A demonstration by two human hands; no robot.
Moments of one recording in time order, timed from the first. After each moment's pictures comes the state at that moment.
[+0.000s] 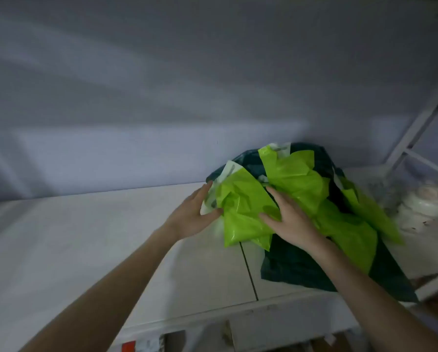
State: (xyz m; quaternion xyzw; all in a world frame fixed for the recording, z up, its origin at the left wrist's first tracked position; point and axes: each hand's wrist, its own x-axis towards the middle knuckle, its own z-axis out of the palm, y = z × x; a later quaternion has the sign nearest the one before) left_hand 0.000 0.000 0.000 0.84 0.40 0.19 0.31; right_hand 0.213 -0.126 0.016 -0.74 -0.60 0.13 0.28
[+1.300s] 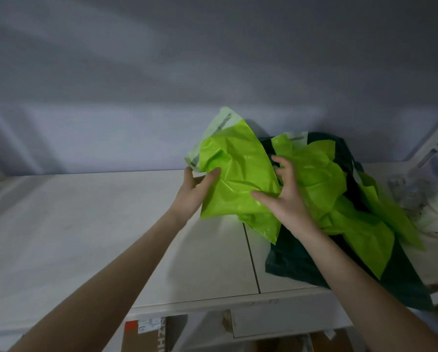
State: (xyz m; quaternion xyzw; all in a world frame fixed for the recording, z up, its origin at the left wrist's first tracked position) left_hand 0.007 -0.009 0.017 0.57 0.44 0.38 0.58; right_hand 0.179 -0.103 0.035 -0.60 -0.52 0.27 0.55
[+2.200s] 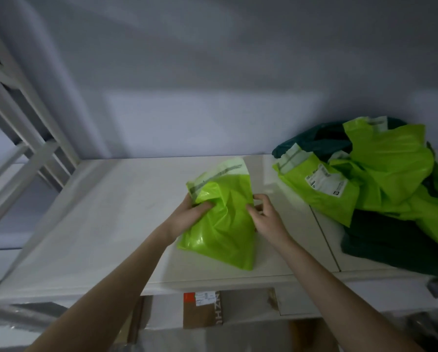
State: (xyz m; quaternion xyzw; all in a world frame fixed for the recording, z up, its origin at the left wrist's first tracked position) left_hand -0.195 0.006 -0.037 0.60 0.46 0.26 0.61; right_hand -0.008 -0.060 -0.049 -0.72 -0.44 0.35 0.41
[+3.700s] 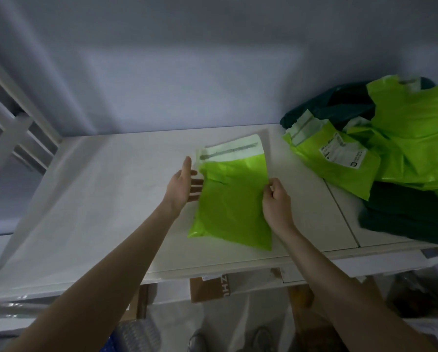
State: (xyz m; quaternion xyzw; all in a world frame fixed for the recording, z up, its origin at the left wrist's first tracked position) left_hand -0.200 0.049 -0.065 0.47 0.56 0.29 0.61; right_hand -0.022 -0.051 -0.089 -0.77 -0.39 0.24 0.45
